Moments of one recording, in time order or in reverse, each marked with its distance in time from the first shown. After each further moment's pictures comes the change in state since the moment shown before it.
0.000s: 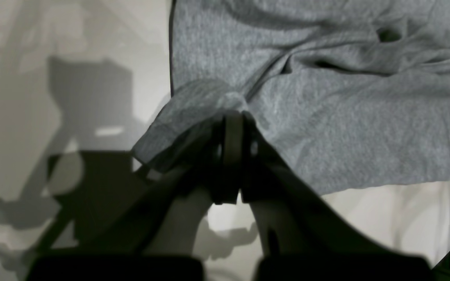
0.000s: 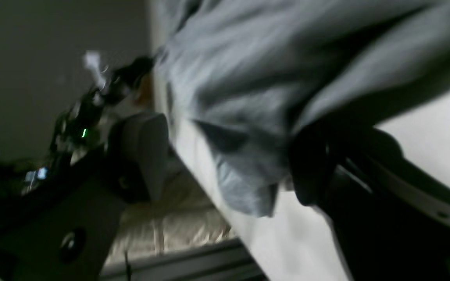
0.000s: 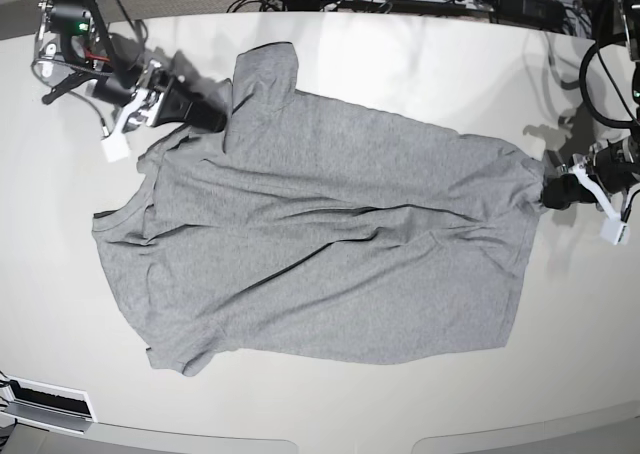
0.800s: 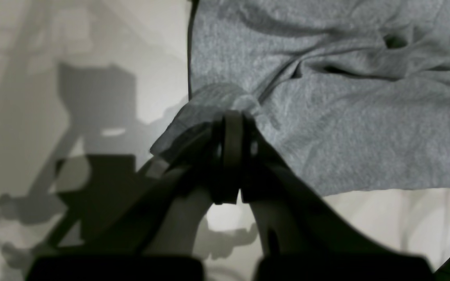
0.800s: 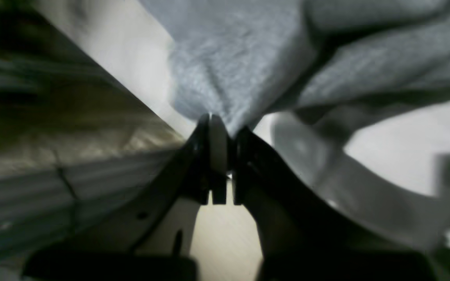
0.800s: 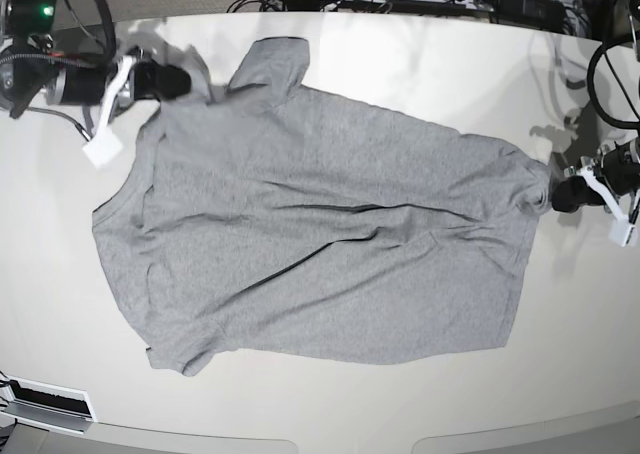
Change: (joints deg) left arm 0.0 -1.4 0.0 0.0 0.0 0.0 -1.0; right arm -8.8 8.5 -2.5 33.3 -14.2 -0.2 -4.4
